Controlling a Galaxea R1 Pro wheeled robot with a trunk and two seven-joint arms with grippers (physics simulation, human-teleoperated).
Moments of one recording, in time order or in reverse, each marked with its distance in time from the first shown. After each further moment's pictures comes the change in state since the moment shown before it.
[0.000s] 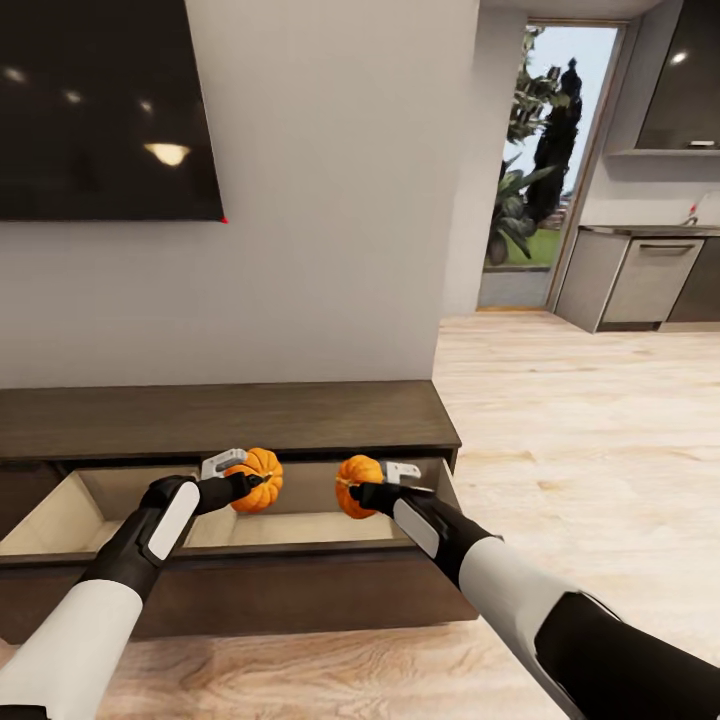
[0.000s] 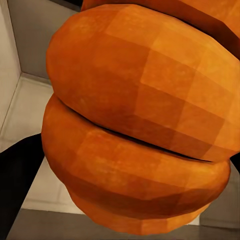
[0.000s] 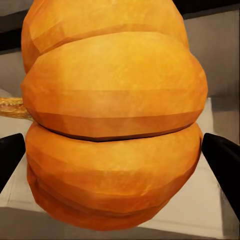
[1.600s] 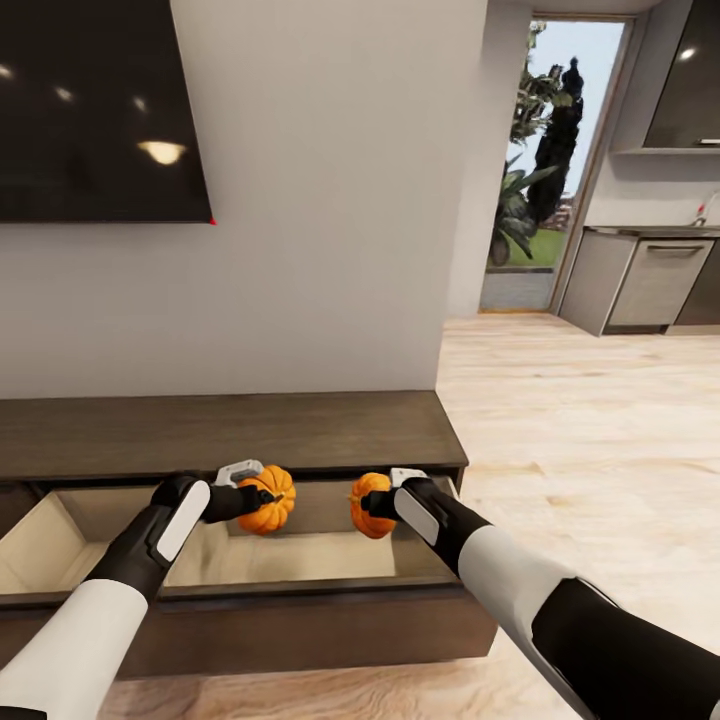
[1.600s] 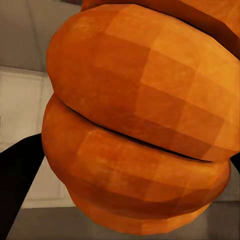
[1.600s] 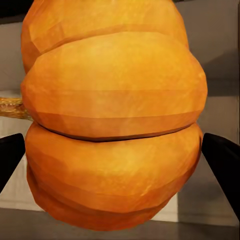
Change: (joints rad) left arm 0.000 -0.001 -0.083 -0.038 -0.010 0.186 0.009; right arm -0.038 0.003 -0.005 0.020 -0.018 0.221 -0.144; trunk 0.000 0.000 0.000
